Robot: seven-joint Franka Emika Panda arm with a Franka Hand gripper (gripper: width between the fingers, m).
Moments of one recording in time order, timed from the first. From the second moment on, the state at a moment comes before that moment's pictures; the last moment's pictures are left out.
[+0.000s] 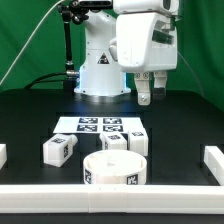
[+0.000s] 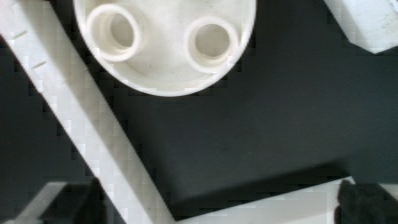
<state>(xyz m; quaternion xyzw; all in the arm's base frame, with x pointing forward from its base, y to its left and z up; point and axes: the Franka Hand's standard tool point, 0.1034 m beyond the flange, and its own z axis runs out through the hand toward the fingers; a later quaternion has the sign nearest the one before) 0.578 0.041 0.123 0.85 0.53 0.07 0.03</state>
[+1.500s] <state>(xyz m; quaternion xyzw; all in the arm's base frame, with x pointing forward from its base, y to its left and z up) 0.571 0.003 0.065 0.85 0.53 0.06 0.03</state>
